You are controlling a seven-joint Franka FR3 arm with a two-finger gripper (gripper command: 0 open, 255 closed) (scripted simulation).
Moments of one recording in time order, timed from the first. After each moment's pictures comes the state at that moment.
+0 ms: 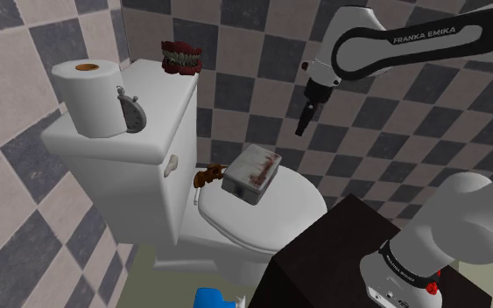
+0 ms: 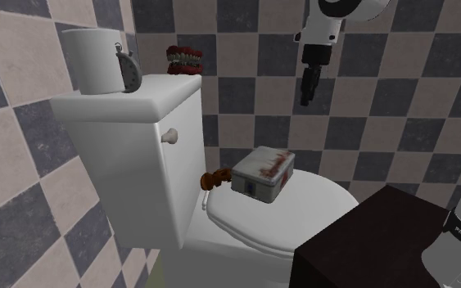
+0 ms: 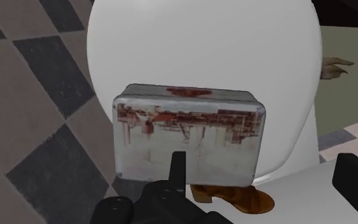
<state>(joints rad) 0.12 -0.40 -0.07 -2.43 0.01 2.09 -0.43</state>
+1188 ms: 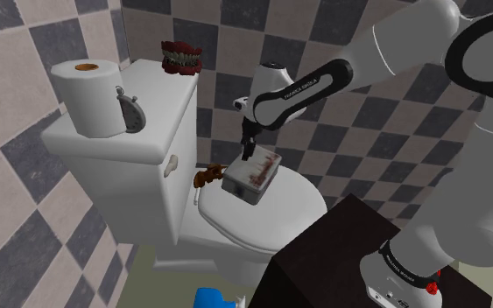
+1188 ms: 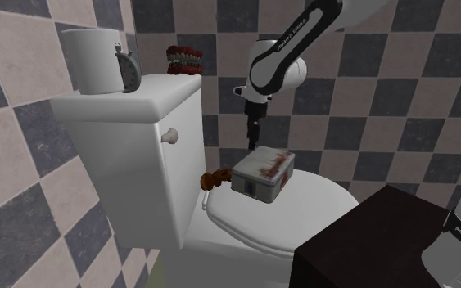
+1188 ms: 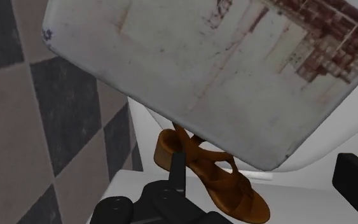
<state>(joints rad) 0.22 0.25 -0.02 -2.16 0.02 2.53 -0.77</state>
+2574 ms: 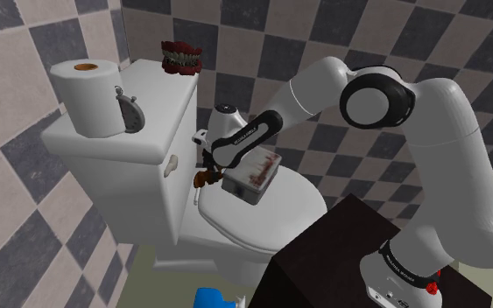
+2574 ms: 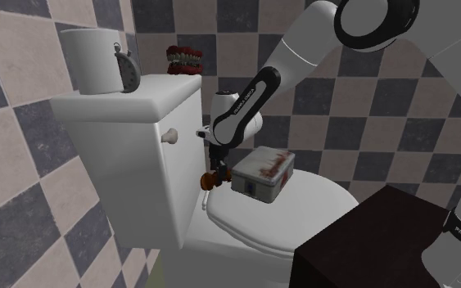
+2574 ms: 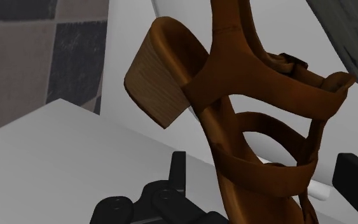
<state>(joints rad) 0.29 0.79 0.04 -1.73 -0.07 2.68 -0.93</state>
